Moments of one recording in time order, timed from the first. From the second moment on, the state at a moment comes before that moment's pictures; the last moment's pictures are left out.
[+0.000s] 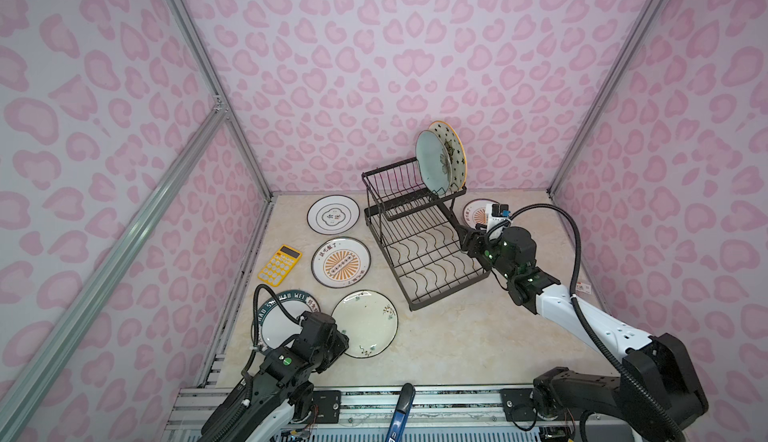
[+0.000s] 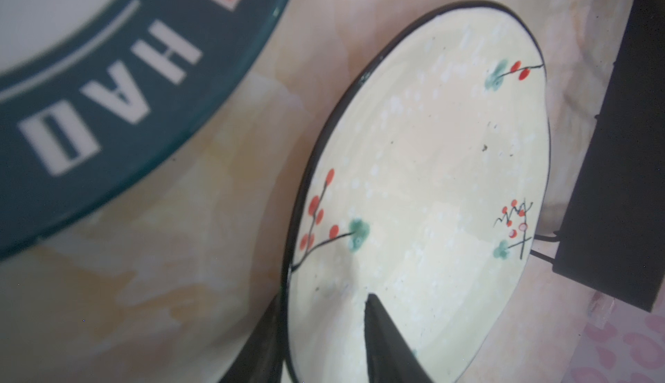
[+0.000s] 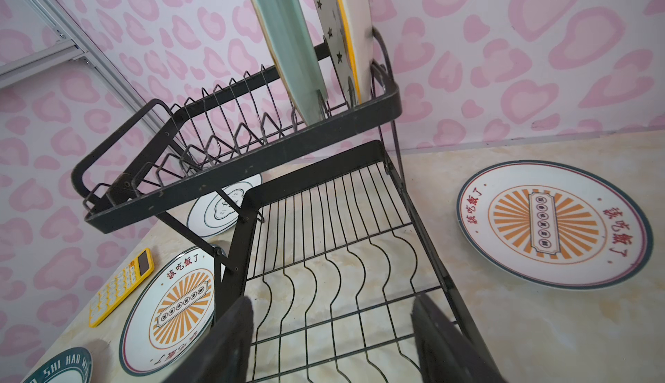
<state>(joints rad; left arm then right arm) -0.52 0.53 0.21 -0.68 0.03 -1.20 0.40 1.26 0.75 0.28 -0.01 0.37</state>
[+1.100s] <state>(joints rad) -0.52 0.48 0.29 -0.79 -0.02 -1.22 0.40 1.26 0.74 0.28 -0.02 0.37</state>
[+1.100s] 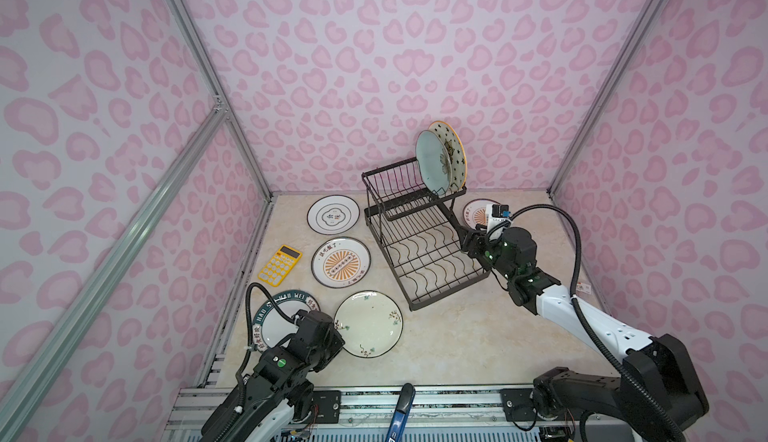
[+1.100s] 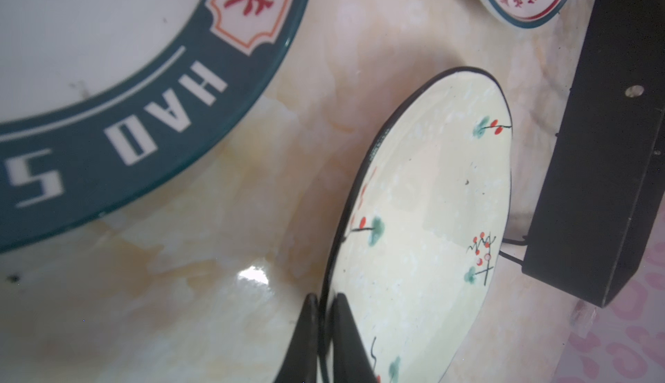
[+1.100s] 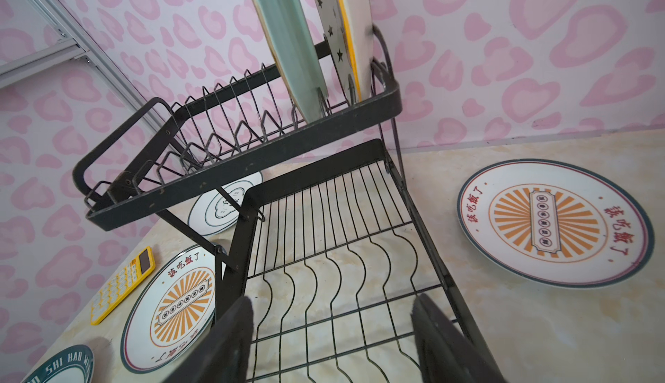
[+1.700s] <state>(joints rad) -0.50 0.51 0.44 -0.86 -0.08 -1.16 0.40 1.28 0.75 0.28 -0.06 0.37</state>
